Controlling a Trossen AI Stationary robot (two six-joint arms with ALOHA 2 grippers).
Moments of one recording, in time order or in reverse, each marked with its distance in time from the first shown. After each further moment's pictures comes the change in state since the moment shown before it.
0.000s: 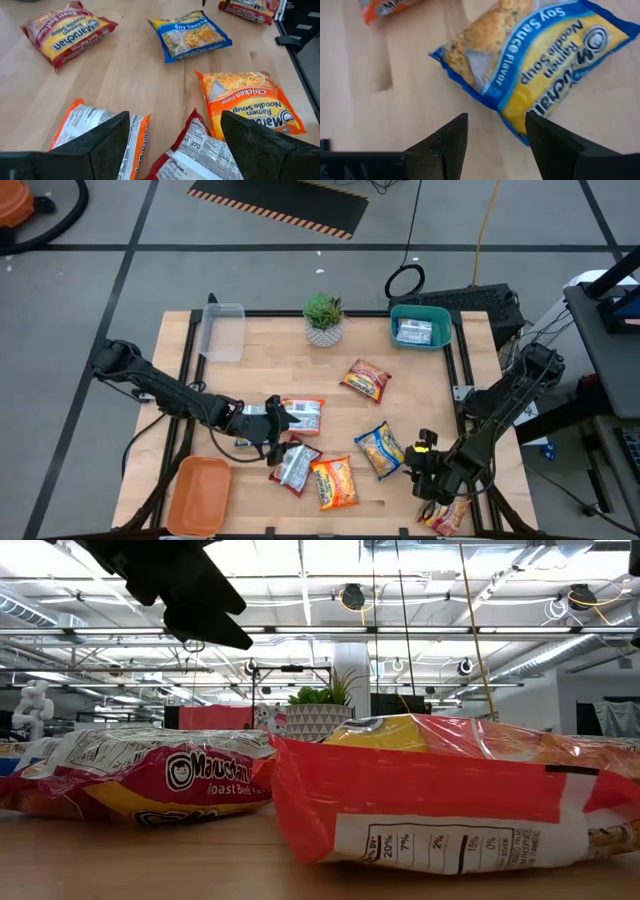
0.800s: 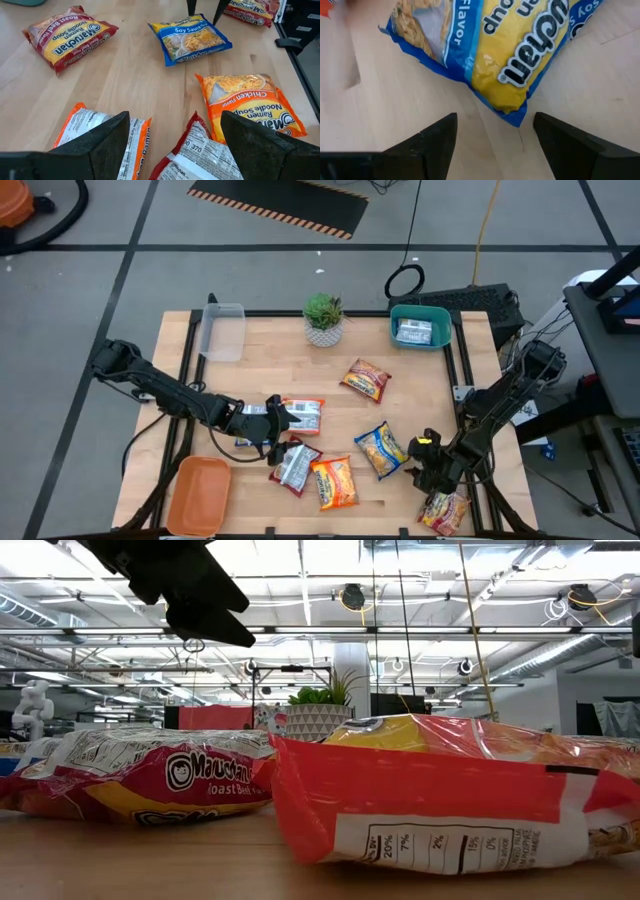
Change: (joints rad) left arm 0.001 0.000 0.000 0.014 -0.003 0.014; right arm -0.001 -0.005 -0.261 0.291 -0.044 0.180
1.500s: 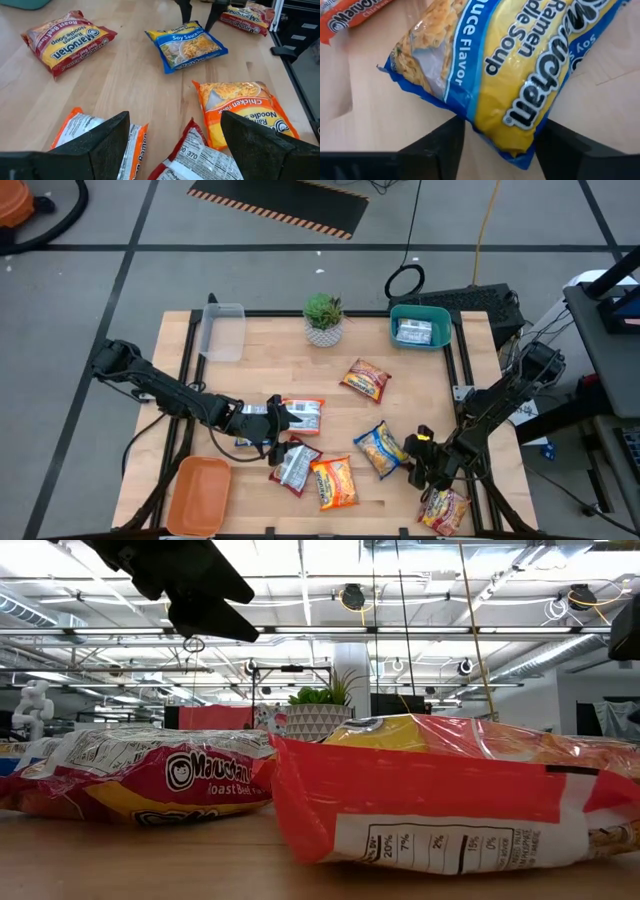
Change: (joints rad) left arm 0.000 0.000 0.000 0.028 0.000 -0.012; right arm -0.036 0.004 -0.040 0.123 0.079 -0.082
